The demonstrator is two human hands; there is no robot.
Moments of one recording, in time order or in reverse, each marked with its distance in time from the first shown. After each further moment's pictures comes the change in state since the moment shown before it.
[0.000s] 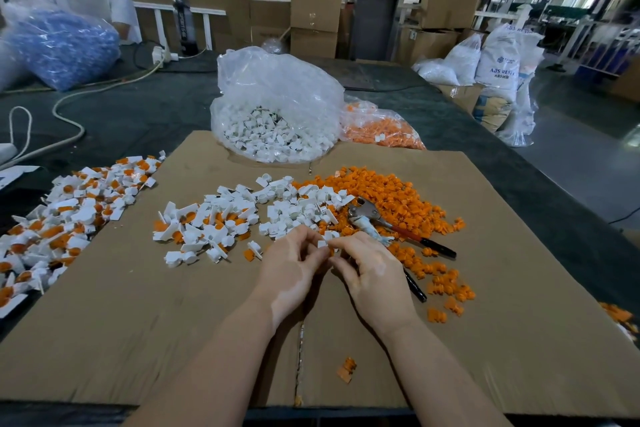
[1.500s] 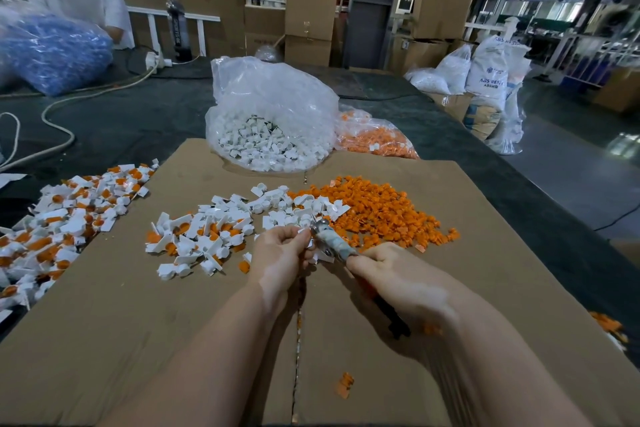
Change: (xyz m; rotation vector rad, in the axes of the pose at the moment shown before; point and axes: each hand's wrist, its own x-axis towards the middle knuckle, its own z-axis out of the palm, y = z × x) left_hand 0.021 0.014 -0.002 -0.590 0.087 -0.299; right_hand 0.036 -0.024 -0.065 0.126 -0.657 0.557
